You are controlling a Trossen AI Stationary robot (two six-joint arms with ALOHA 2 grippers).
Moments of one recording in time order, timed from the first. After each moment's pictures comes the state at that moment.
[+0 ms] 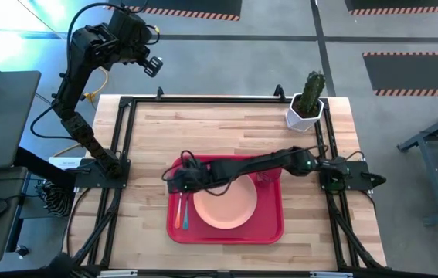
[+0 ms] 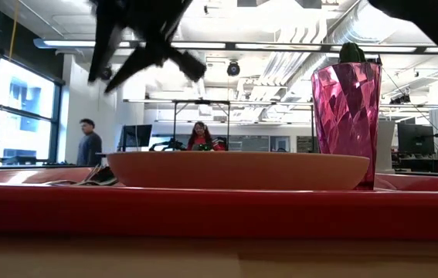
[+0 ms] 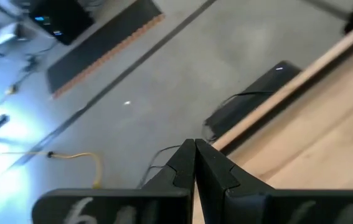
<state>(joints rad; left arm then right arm) 0.79 1.63 2.33 -1.52 -0.41 0.11 0.17 2.43 2.36 -0.84 0.17 1.45</state>
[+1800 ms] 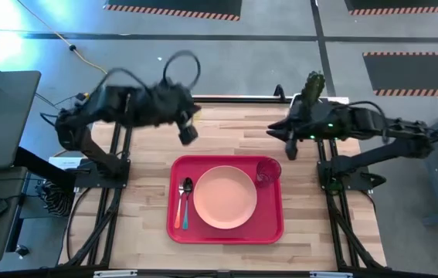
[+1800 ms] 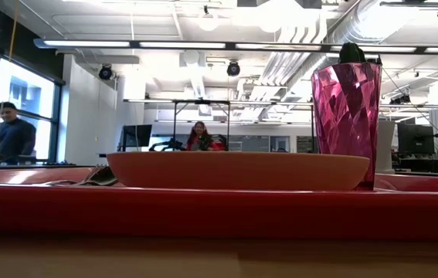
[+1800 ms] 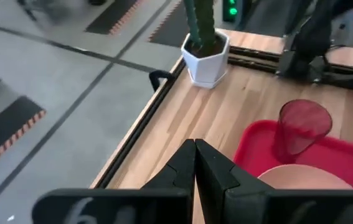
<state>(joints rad) -0.04 1.60 2.17 -1.25 -0.54 -0.18 -0.01 1.03 1.29 -0.72 0.19 0.25</state>
